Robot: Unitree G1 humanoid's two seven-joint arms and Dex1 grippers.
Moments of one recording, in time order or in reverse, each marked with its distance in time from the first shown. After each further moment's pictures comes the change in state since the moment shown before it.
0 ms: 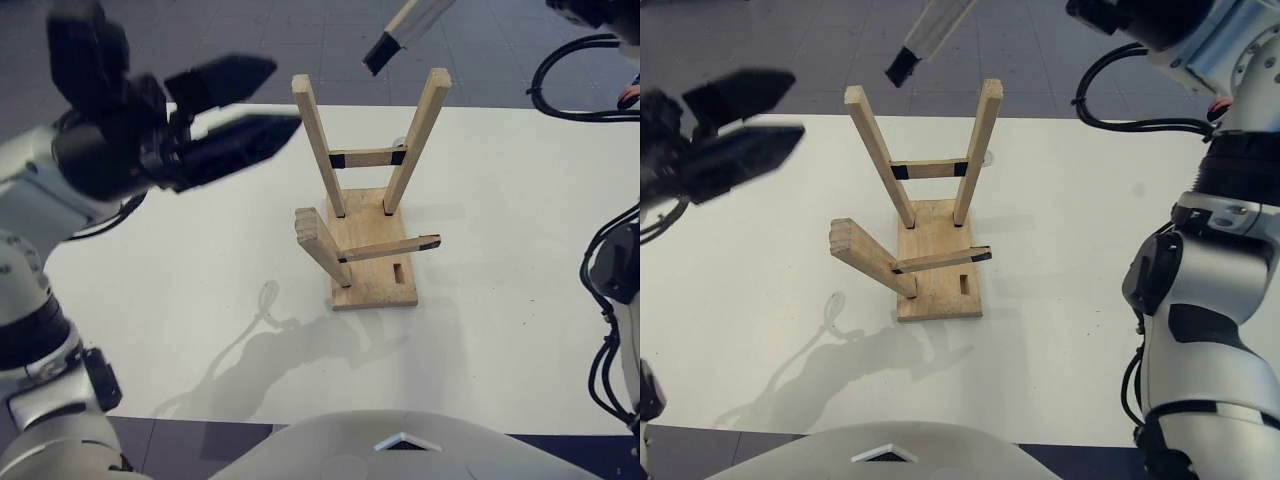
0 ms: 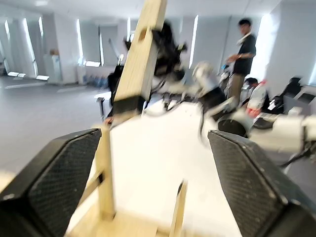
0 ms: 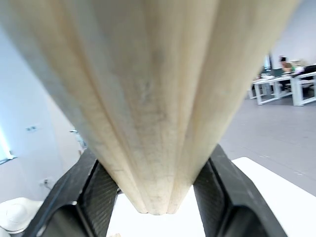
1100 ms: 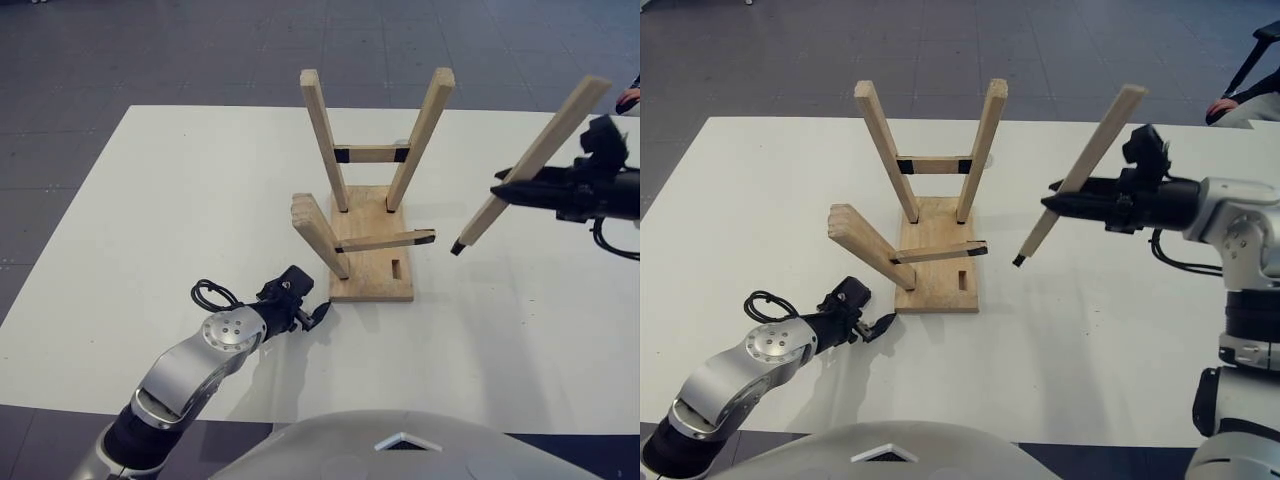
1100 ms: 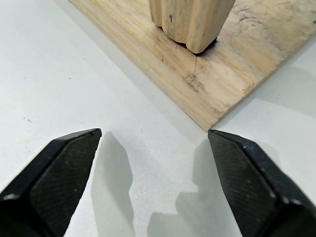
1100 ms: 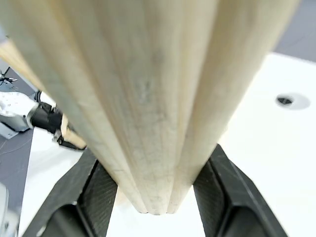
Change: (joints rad) left arm 0.448 -0.222 -0.751 -0.161 0.917 0.027 0.497; right arm 0.718 -0.283 0.211 -0.287 -0.344 -0.307 0.228
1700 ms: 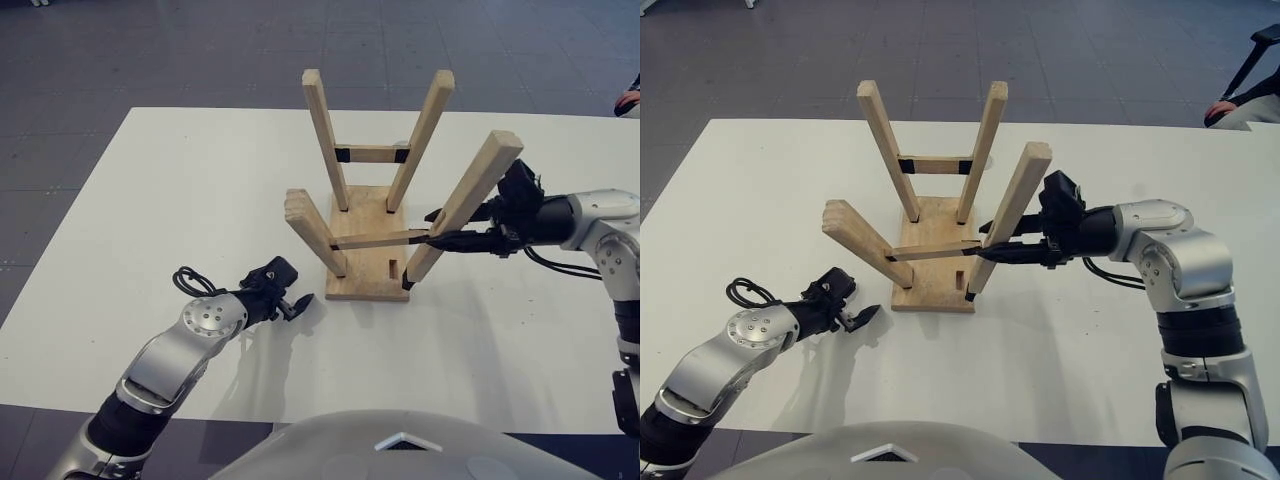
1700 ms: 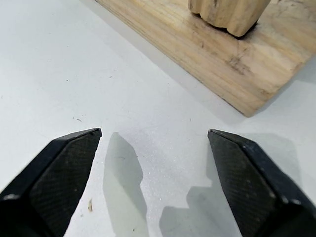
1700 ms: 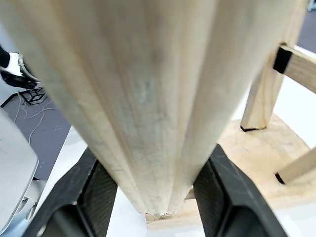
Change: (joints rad) left arm -0.017 0.075 0.049 0.102 0.092 -0.090 -0.163; right arm 0.028 0.159 0.115 -0.181 -0.001 -0.178 0.081
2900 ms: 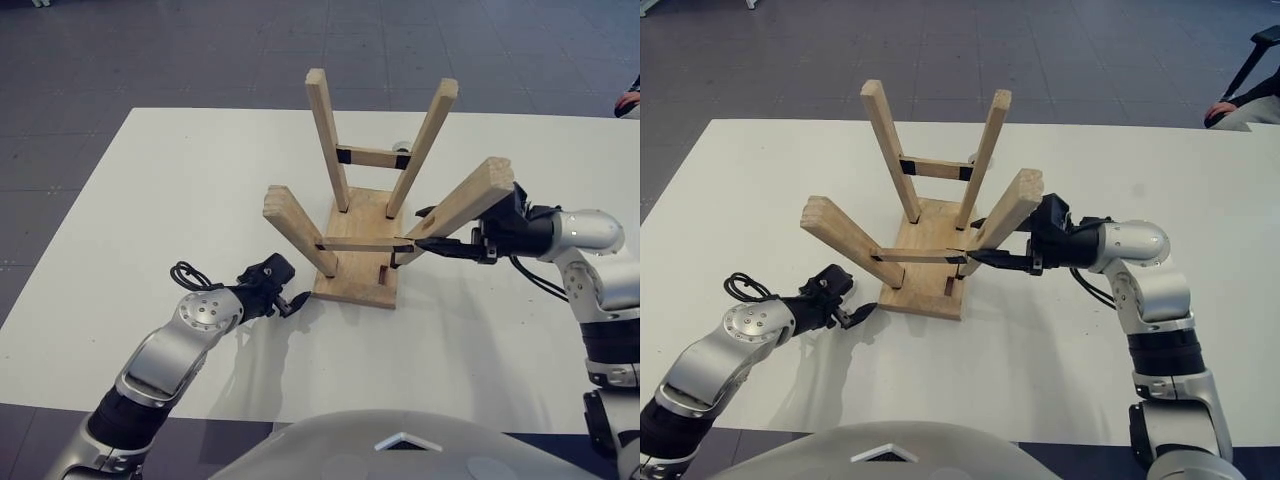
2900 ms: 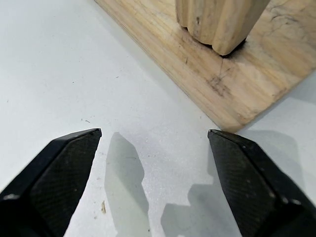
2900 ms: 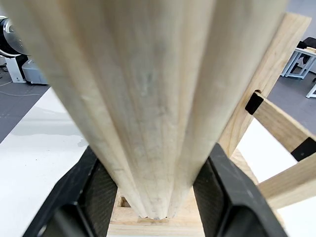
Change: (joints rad) left arm -0.033 0.001 0.013 0.053 0.054 -0.037 -0.092; right arm 0.140 0.140 -0.007 0.020 -0.140 -0.408 -0.085
